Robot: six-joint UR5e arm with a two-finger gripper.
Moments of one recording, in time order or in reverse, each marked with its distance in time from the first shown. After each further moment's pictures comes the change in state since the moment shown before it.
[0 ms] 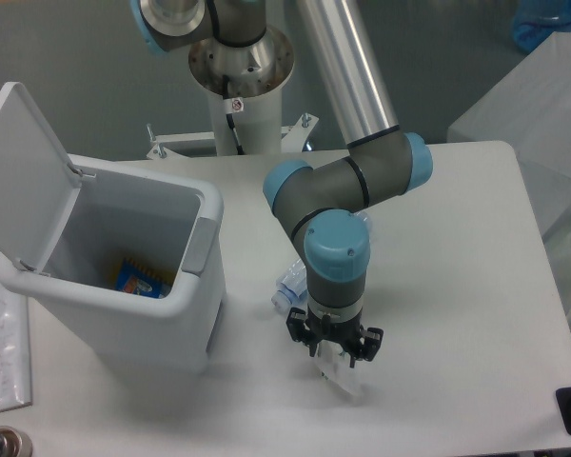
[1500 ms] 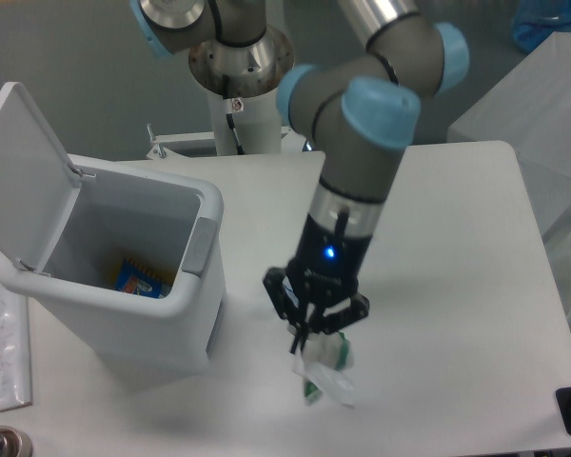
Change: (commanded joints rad) arm 0.063 0.325 0.077 -0.011 -0.646 -0.084
